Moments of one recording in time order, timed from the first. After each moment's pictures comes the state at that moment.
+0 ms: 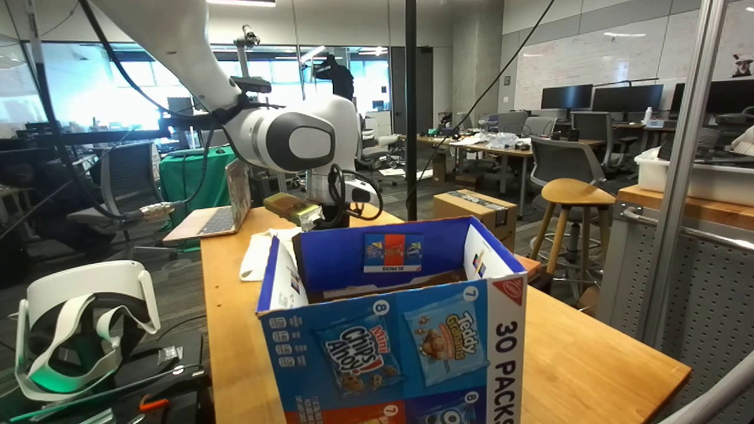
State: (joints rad) arm 0.17 0.15 0.15 -2.33 -0.06 2.33 0.03
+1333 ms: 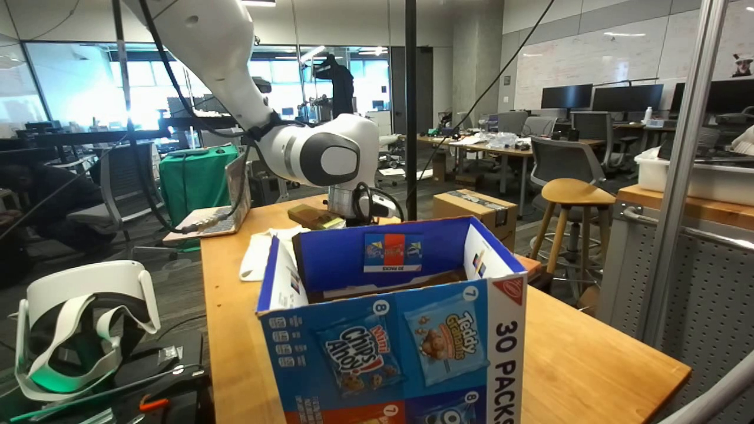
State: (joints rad) arm 0.18 0.33 0.13 -2.17 -0.08 2.30 0.04
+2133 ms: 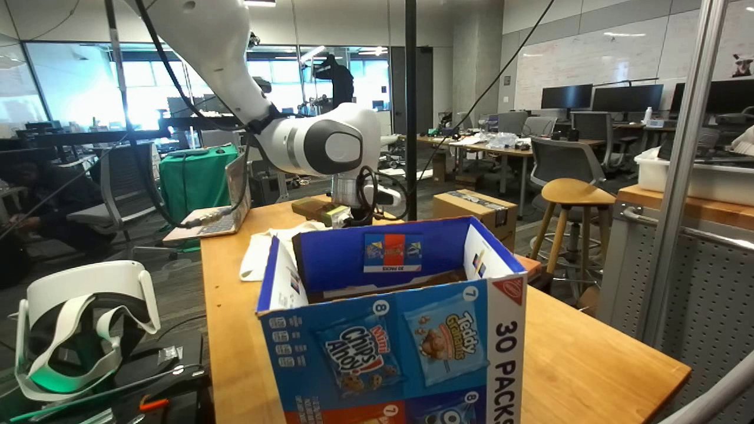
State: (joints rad) arm 0.18 0.30 0.12 -2.15 -0.15 2.26 0.08
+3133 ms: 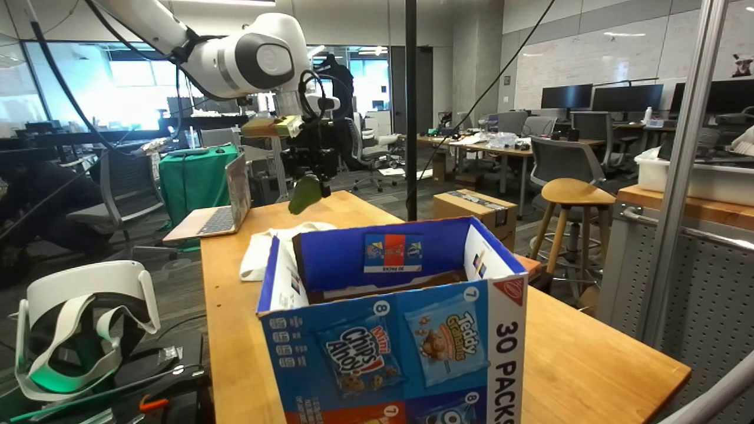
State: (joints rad) arm 0.29 0.00 0.29 -2.16 -0.07 2.26 0.02
